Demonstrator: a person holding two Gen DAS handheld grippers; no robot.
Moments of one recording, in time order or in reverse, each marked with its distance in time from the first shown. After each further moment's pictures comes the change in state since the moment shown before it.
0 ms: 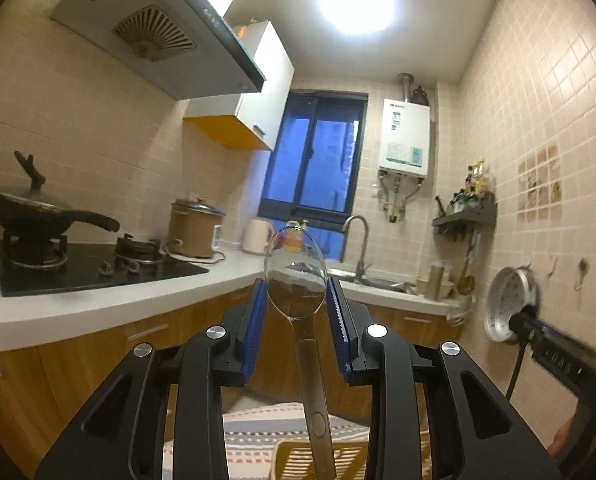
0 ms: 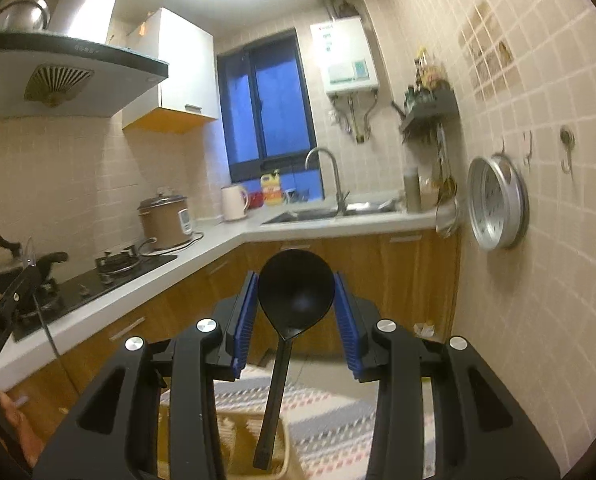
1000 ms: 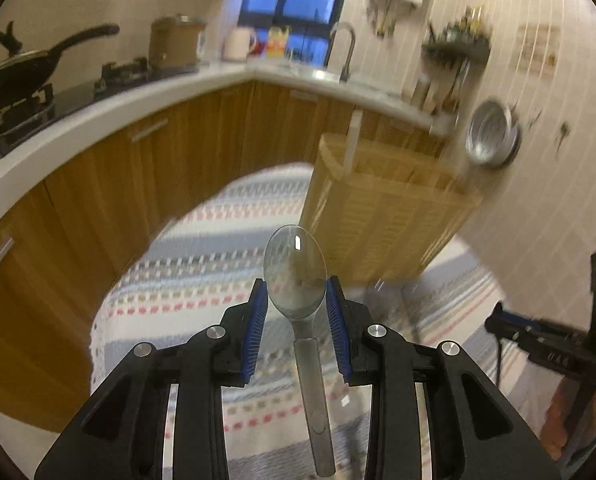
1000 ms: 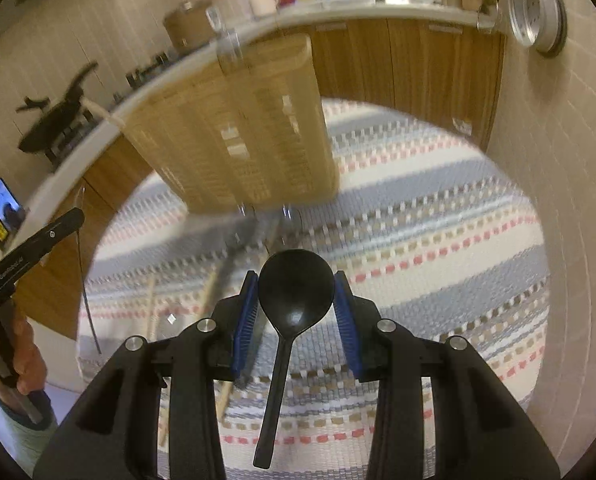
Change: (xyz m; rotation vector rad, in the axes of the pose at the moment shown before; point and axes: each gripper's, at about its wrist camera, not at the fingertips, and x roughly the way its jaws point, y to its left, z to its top) left arm -0.067 0.088 -0.077 -0.006 0.706 -0.127; right arm -0.094 0.001 -0.139 0.068 0.727 0.195
